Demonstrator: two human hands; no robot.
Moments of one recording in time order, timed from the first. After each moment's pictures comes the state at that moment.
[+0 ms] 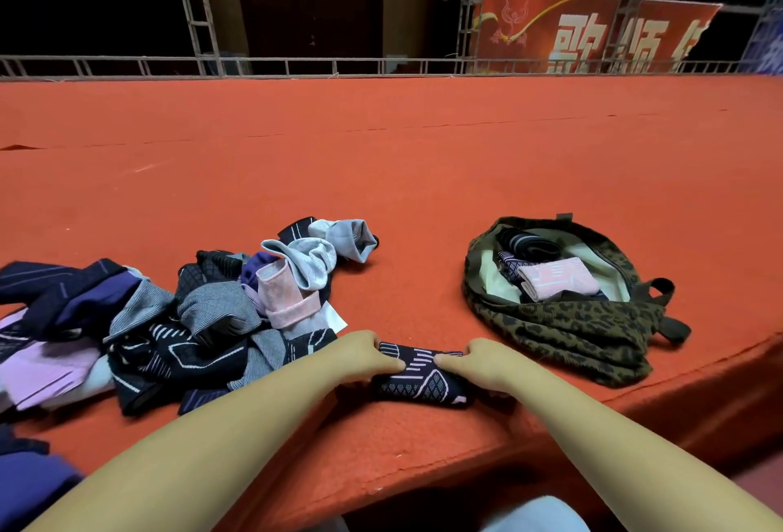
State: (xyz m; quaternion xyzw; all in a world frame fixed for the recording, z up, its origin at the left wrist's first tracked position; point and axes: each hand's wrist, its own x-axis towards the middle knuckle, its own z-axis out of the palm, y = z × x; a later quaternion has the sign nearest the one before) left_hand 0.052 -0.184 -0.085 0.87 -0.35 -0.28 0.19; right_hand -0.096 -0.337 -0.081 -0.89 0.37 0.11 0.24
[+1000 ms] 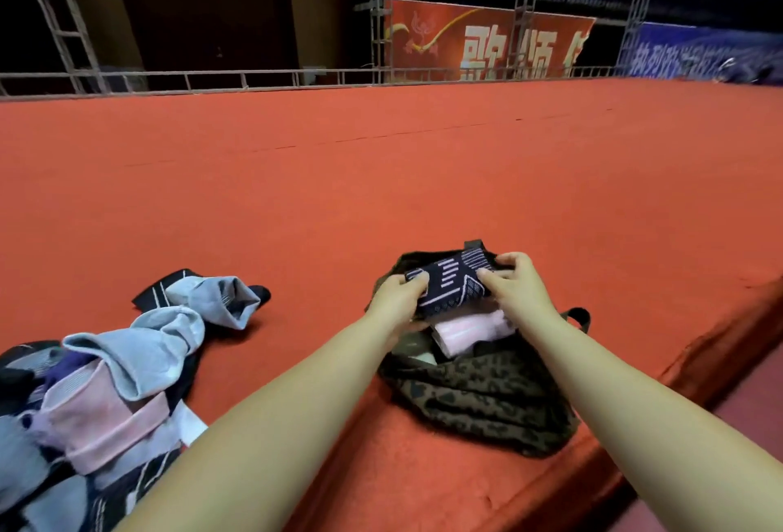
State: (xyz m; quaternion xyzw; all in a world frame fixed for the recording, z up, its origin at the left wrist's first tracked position) left_hand 0.019 -0.441 -0.042 0.65 -0.26 -0.40 0.59; right_hand -0.121 -0.550 -0.034 -0.70 0.42 -0.35 0.46
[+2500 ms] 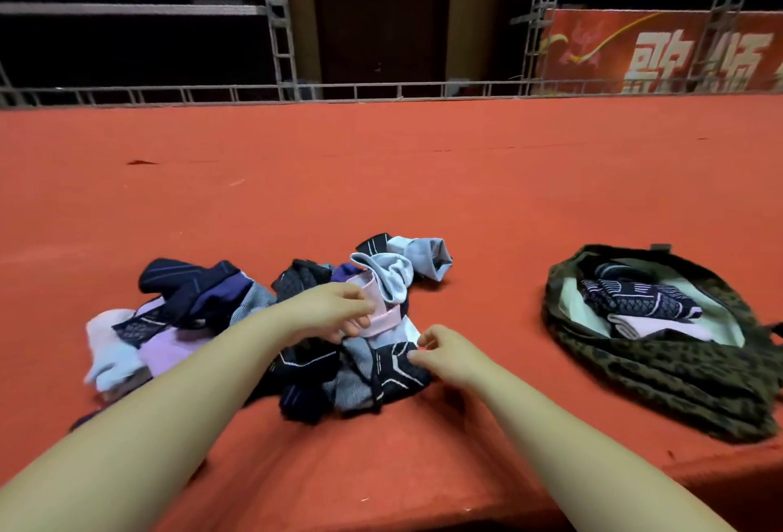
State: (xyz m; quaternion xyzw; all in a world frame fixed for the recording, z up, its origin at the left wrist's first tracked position) left_hand 0.116 -0.065 0.012 0.84 -0.29 -0.28 0.37; right_hand 0.014 -0.242 -0.082 -0.87 0.22 -0.02 0.44
